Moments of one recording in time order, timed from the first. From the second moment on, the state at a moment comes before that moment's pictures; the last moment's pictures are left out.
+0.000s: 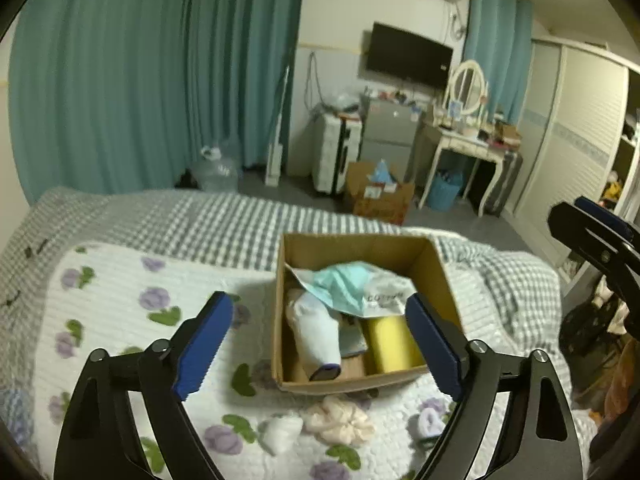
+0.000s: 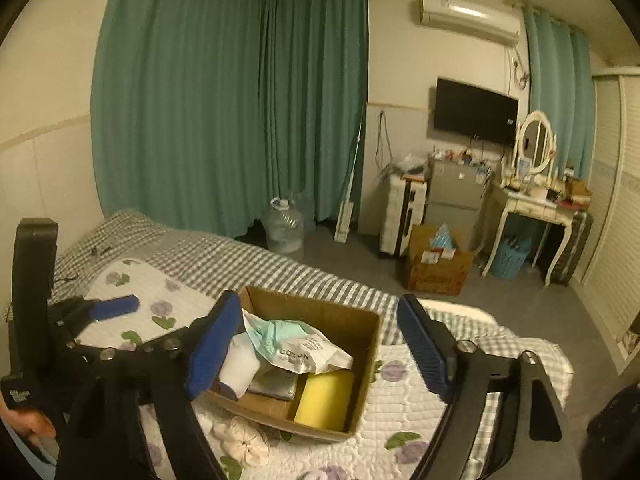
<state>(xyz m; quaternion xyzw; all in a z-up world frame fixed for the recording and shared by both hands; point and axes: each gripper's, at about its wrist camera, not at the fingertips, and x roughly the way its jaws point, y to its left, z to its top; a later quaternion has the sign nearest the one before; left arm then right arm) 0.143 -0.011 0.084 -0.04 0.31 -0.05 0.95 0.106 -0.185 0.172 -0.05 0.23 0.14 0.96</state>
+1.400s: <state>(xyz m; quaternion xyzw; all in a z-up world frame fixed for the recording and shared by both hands) 0.047 -0.066 -0.135 -0.01 0.48 -0.07 0.87 0.057 -0.213 -0.071 -0.04 0.47 0.11 0.87</state>
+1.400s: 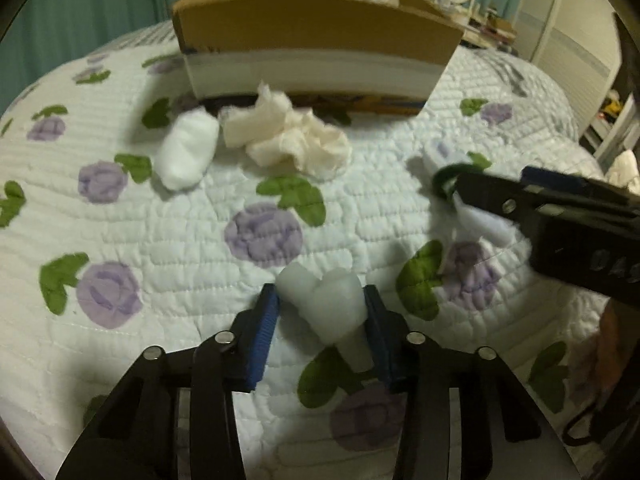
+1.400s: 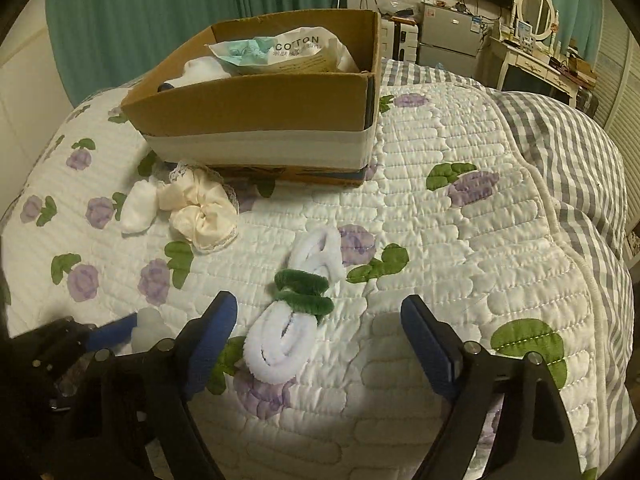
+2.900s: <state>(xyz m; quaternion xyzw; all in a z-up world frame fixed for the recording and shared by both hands) 0.112 -0.040 0.078 -0.03 0.31 -0.12 0.94 0.084 -0.191 0.123 -0.05 0.30 0.16 0.94</state>
